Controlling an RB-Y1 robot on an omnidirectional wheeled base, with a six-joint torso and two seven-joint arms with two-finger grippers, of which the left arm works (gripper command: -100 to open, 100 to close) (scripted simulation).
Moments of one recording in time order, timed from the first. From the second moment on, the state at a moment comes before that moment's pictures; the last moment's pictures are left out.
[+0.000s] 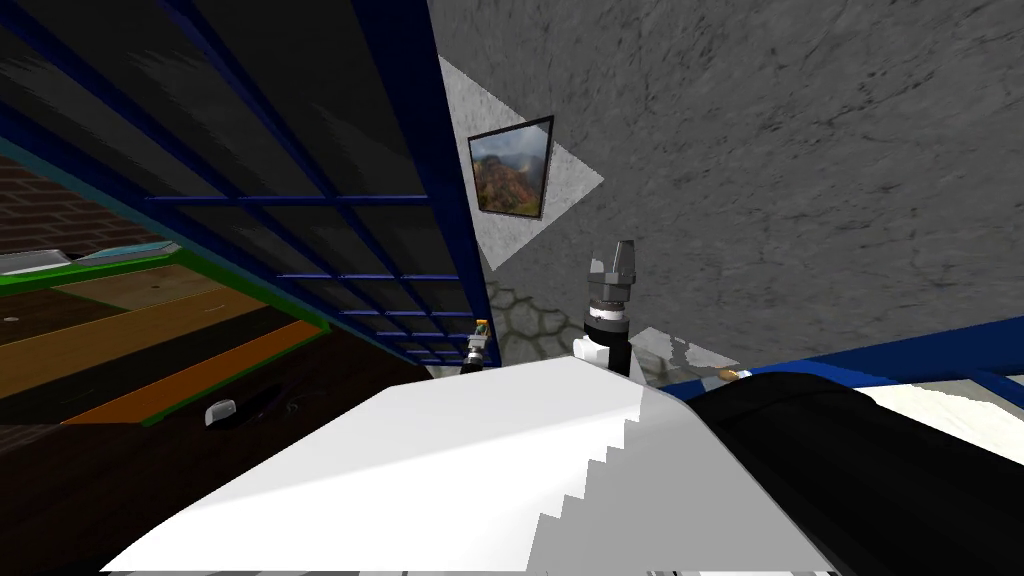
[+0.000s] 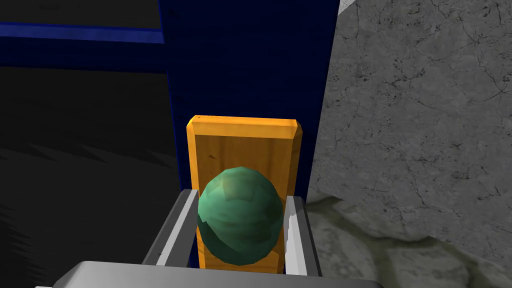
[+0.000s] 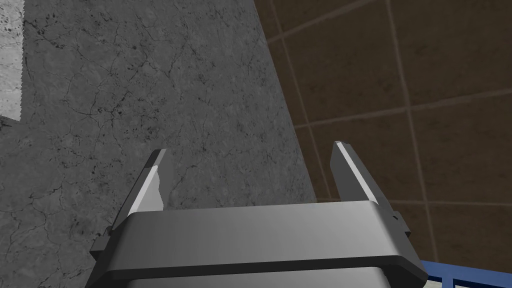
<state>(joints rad) 0.01 0.00 -0.39 -0.78 0.28 -0.80 1.36</state>
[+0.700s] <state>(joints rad) 0.00 0.02 -0.34 -0.77 0.31 -0.81 1.34</state>
